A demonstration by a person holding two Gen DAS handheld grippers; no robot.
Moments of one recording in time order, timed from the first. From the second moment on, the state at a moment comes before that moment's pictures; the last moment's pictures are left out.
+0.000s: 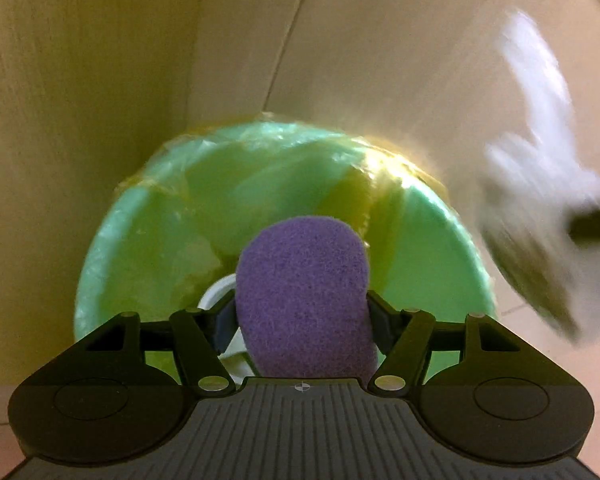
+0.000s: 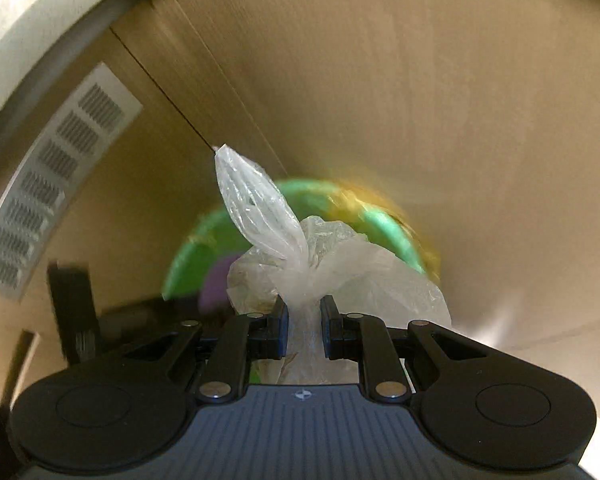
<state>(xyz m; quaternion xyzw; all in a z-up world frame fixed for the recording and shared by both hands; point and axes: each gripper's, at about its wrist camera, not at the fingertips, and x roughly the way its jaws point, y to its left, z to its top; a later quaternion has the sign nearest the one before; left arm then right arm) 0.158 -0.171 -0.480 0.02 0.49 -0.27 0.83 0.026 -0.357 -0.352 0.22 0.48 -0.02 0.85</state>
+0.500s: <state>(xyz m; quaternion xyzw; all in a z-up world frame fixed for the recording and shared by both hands) 0.148 -0.197 -0.470 0.15 0.41 -0.29 0.85 0.125 -0.301 -0.399 0.18 0.54 0.07 0.82</state>
